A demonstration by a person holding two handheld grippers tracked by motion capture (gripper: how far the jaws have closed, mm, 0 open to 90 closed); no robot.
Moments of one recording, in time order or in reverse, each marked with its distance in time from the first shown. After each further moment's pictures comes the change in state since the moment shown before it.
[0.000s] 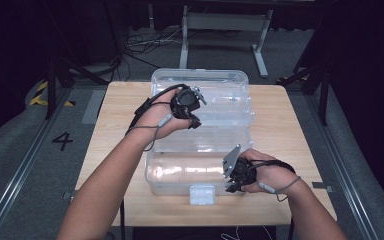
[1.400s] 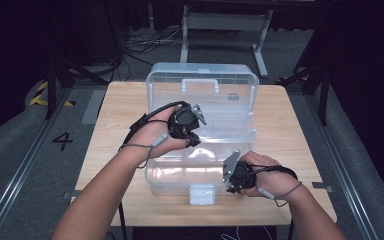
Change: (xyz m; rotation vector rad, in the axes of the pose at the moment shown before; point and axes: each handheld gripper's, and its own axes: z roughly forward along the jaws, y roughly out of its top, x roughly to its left) left arm -0.041 -0.019 -0.007 0.020 -0.050 0.058; right arm 0.015 0.004 -0.002 0.037 -0.087 0.020
